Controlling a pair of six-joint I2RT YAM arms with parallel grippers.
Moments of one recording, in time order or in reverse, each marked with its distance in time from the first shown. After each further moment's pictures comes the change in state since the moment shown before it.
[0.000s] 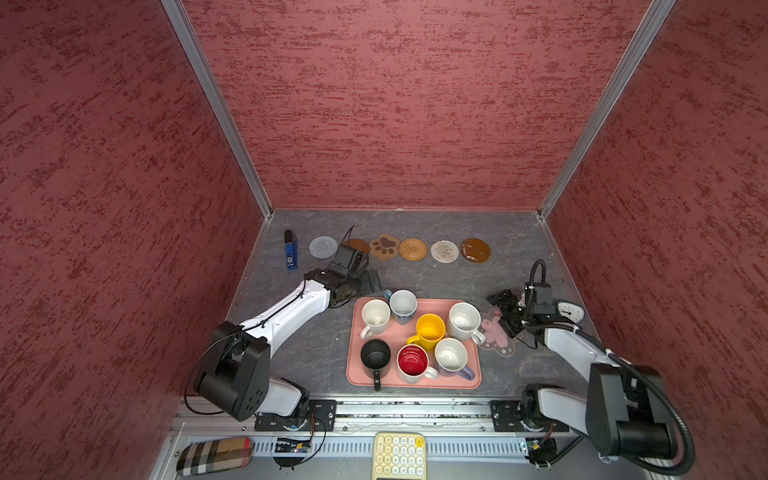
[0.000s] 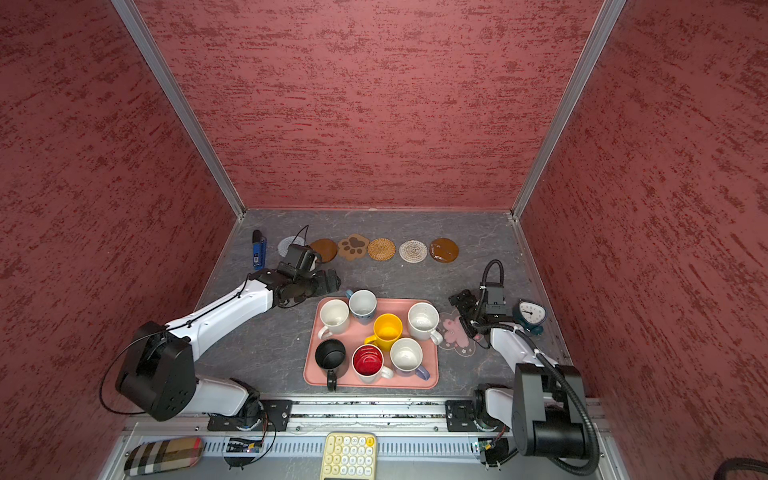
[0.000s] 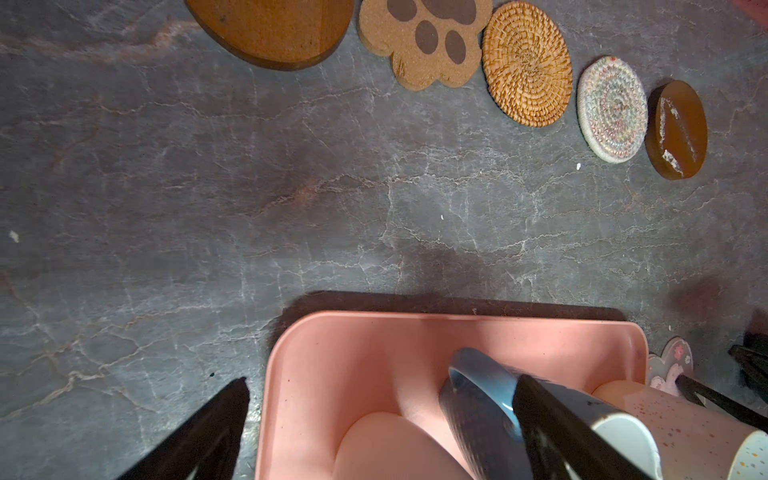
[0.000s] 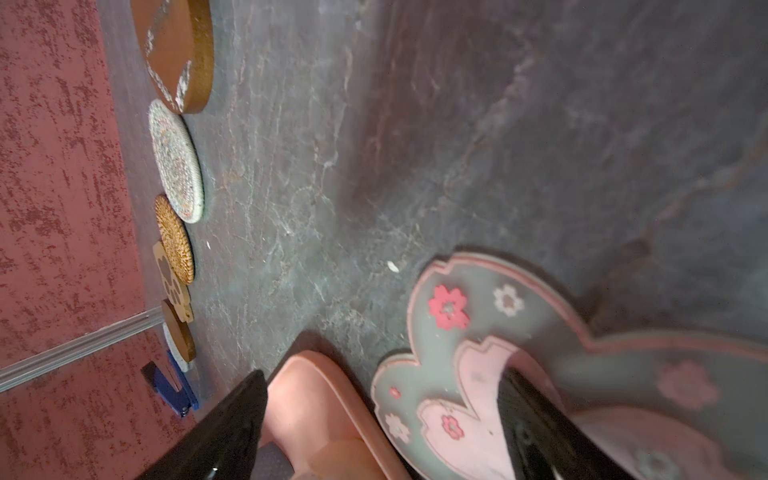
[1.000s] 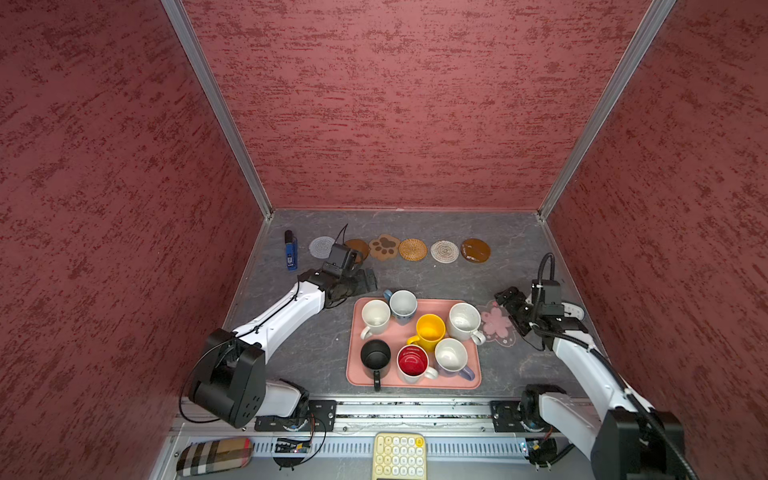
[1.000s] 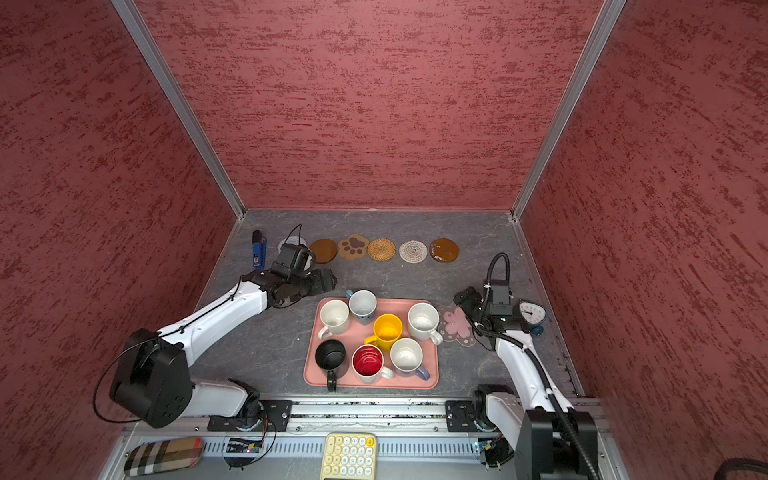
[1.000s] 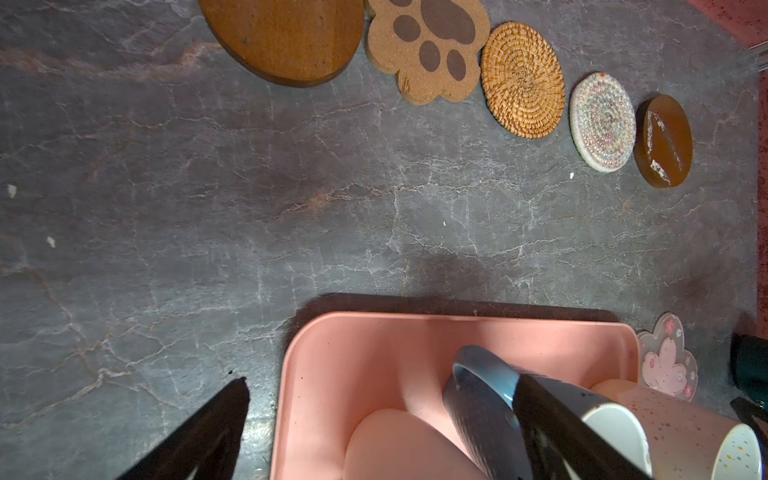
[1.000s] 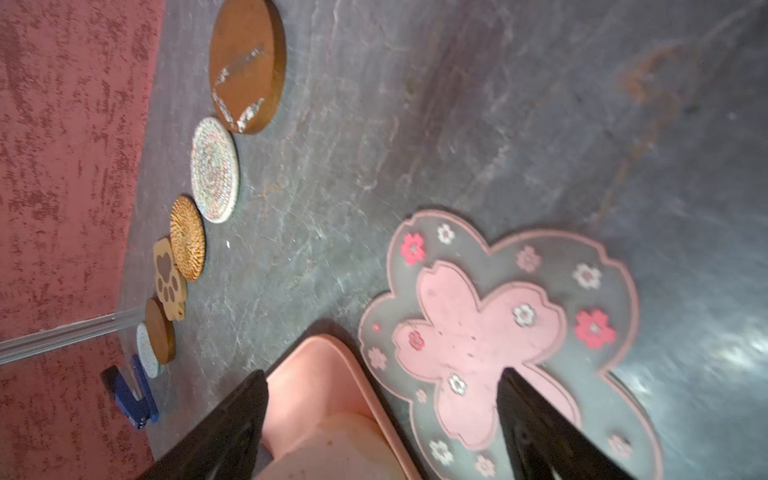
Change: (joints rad) left arm 0.032 -0.039 -0.011 -0.007 0.015 0.023; right arm 0.015 -0.291 0.039 -0.286 0.120 -0.107
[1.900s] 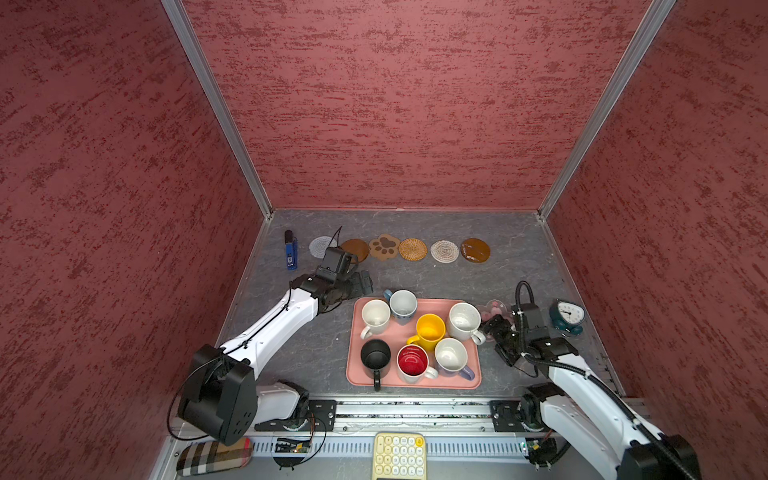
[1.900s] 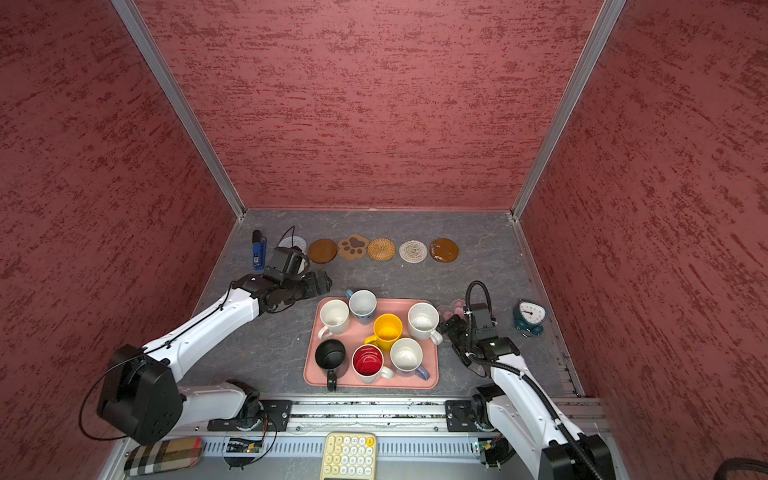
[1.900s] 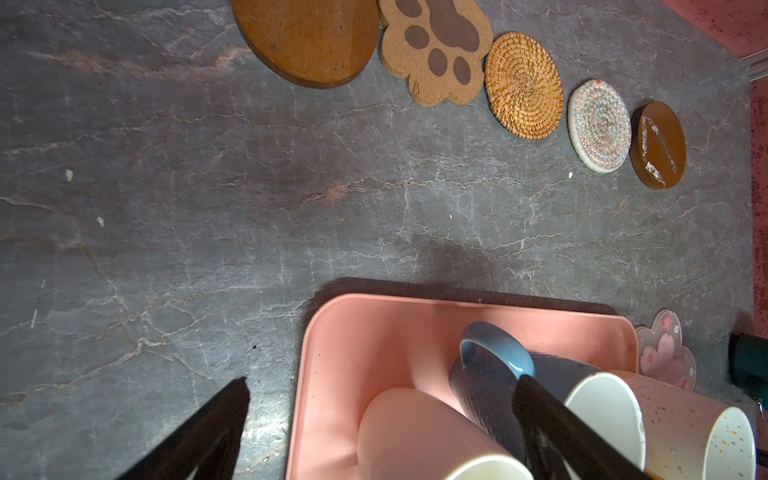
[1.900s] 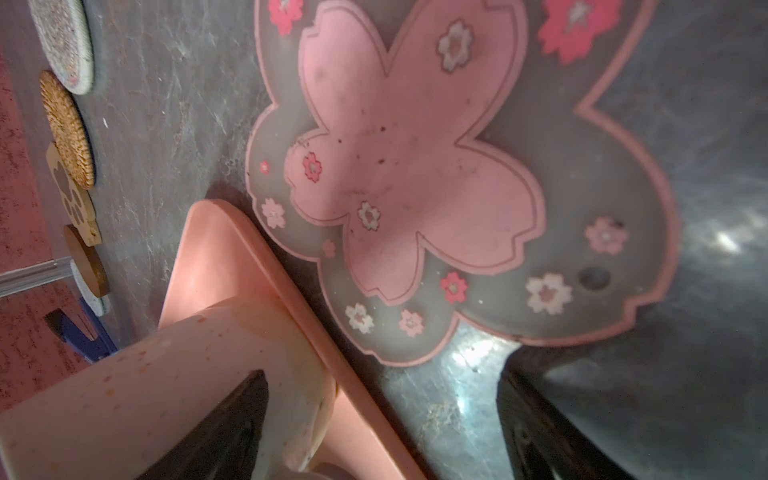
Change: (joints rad) left arm 0.008 -0.095 -0.039 -0.038 -0.021 0.000; right arm 0.242 -0.145 -0.179 -0.071 0.021 0.219
